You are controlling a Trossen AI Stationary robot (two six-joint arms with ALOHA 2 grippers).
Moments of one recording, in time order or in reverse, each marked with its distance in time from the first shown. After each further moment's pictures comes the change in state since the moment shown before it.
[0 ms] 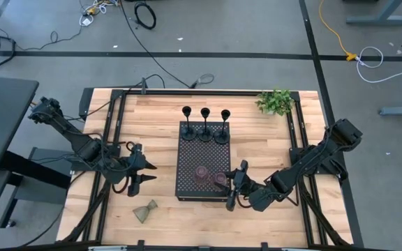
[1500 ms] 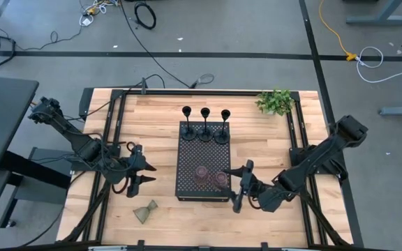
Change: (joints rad) left arm 0.000 0.000 0.000 0.000 0.035 -0.008; right arm 0.047 -0.089 0.002 -0.028 0.033 -0.038
